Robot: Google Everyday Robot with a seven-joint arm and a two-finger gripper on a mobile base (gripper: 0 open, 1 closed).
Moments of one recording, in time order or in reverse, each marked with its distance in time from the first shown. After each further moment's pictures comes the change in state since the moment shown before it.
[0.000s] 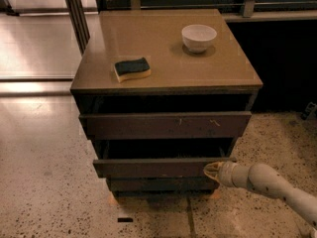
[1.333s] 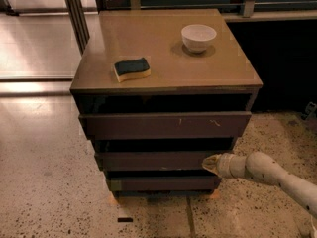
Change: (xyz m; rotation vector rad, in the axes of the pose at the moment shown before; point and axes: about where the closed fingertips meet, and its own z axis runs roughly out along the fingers) arm -0.013 -0.022 0.007 -0.049 0.016 0.006
